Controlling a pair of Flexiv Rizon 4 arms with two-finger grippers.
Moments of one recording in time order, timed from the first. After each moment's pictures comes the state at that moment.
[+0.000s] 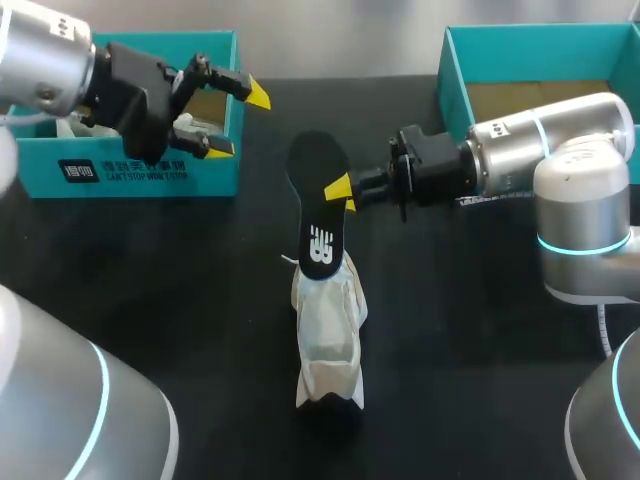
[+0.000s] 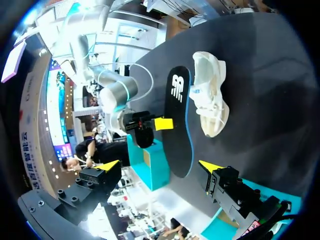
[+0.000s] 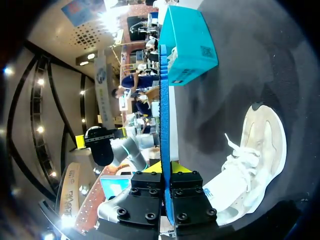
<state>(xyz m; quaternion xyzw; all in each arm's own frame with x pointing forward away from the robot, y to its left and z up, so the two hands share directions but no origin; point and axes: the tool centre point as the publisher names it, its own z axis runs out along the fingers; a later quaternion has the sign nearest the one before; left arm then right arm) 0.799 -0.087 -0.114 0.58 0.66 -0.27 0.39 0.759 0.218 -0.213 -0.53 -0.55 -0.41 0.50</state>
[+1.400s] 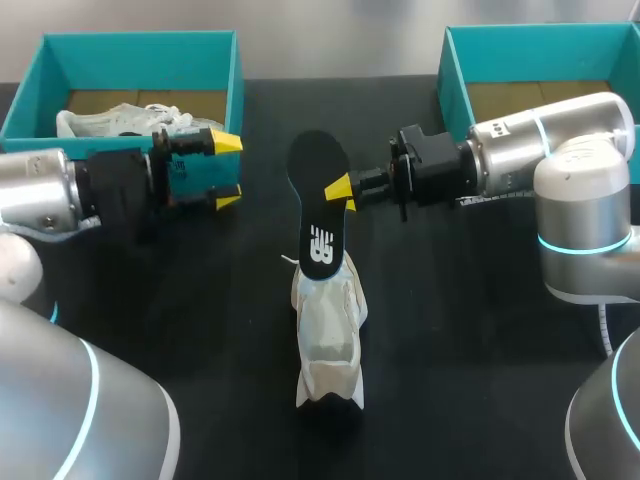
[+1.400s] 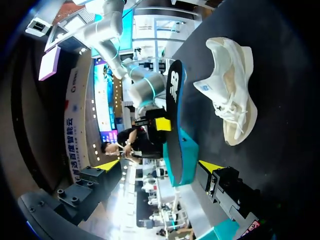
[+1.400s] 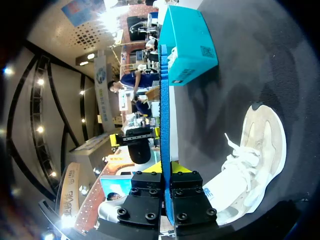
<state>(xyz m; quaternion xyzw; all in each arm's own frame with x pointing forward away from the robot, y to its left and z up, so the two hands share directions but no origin) 0.793 -0.068 -0.181 0.46 0.58 -0.39 0.54 0.759 0.218 -0.213 -0.53 -0.55 -0.41 0.50</state>
